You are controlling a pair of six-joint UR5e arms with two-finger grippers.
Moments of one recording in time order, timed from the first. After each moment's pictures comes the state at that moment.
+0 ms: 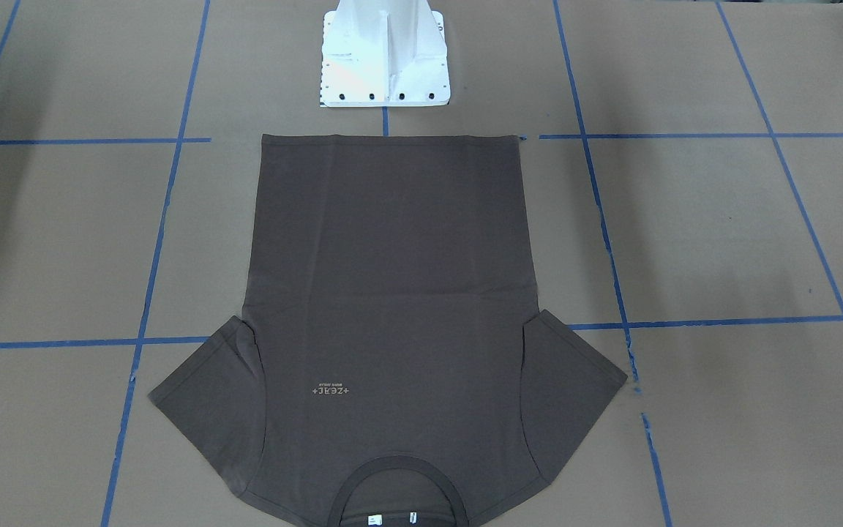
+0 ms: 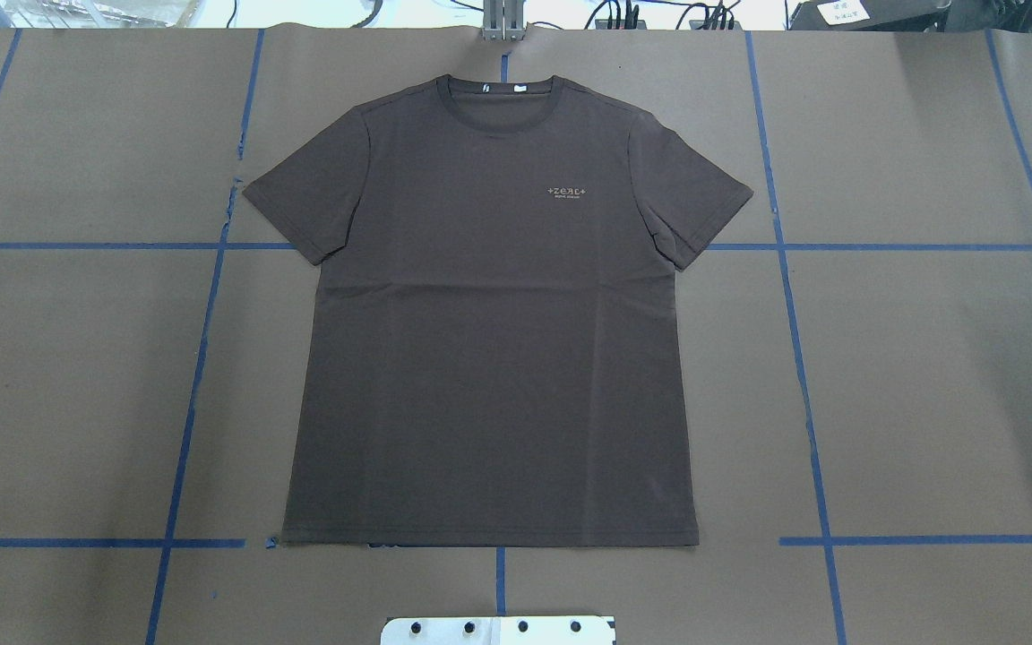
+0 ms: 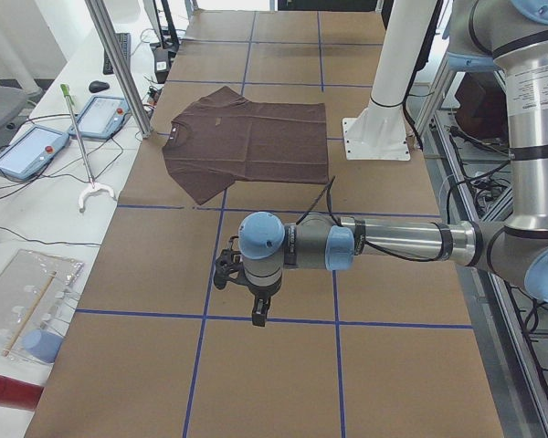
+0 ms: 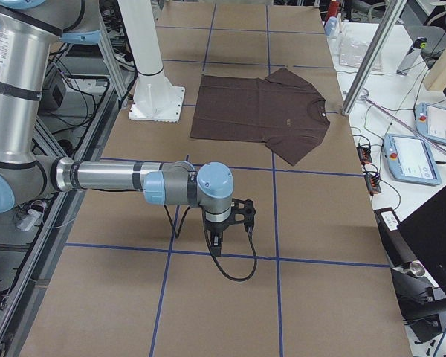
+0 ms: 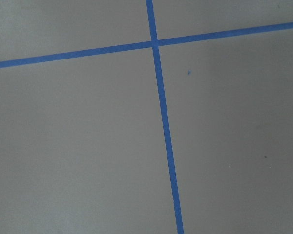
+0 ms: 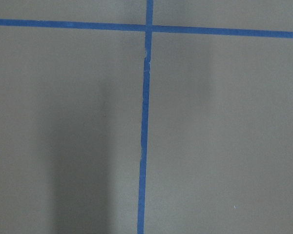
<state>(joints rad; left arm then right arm) -1.59 -1.39 -1.80 -1.54 -2.37 0.15 1.56 -1.86 1.88 -1.56 2.32 0.00</state>
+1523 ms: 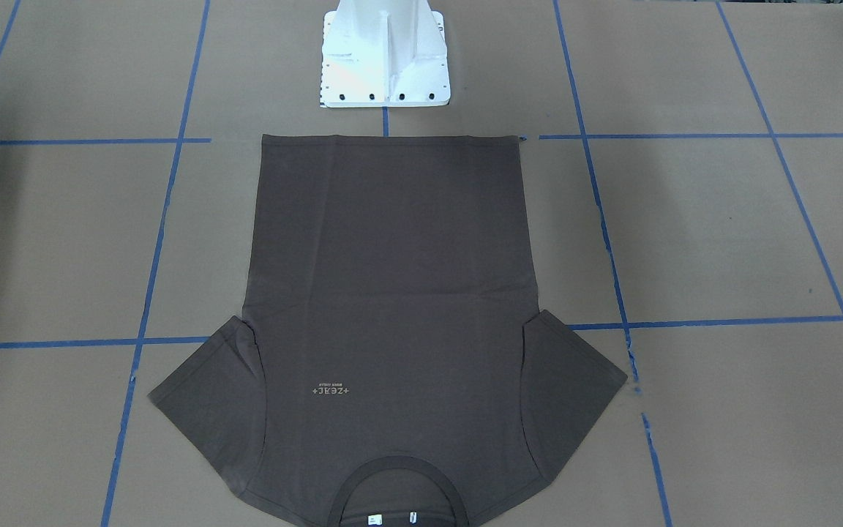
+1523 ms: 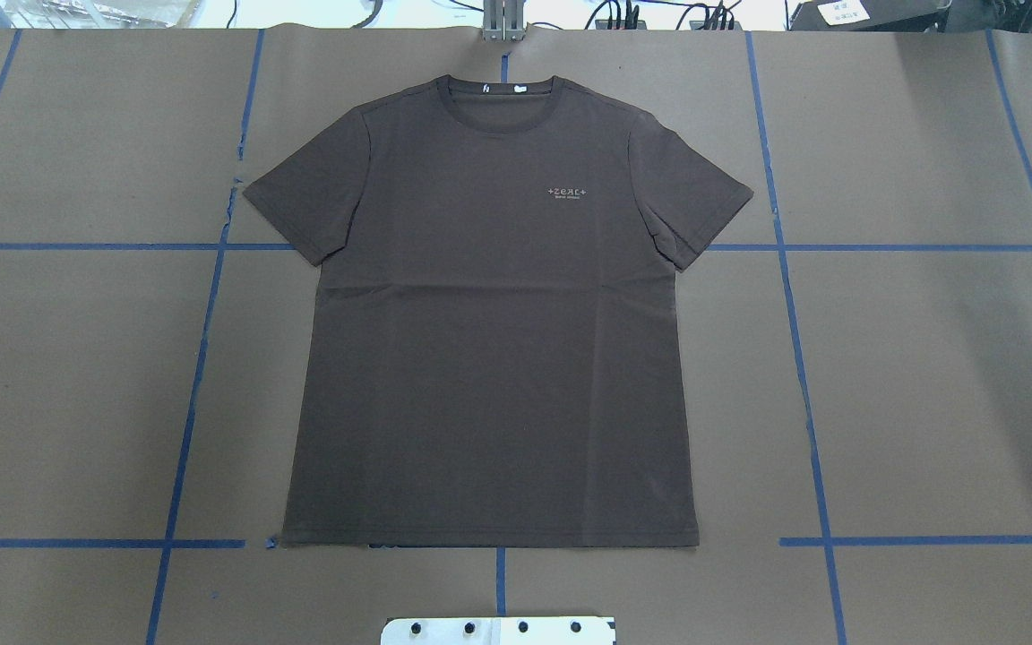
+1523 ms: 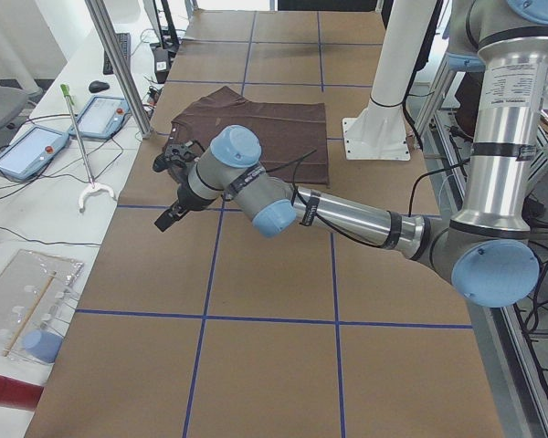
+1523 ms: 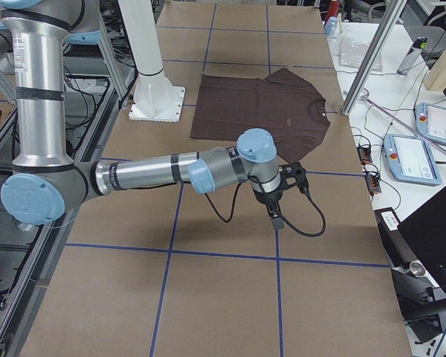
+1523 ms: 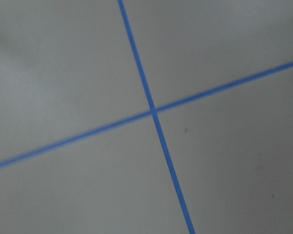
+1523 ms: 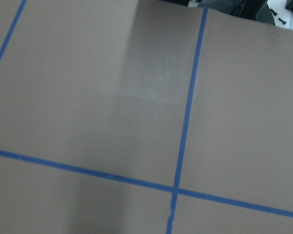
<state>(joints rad) -1.49 -1.68 -1.74 -2.22 -2.22 -0.16 1.55 -1.51 1.71 -1.33 2.28 0.13</state>
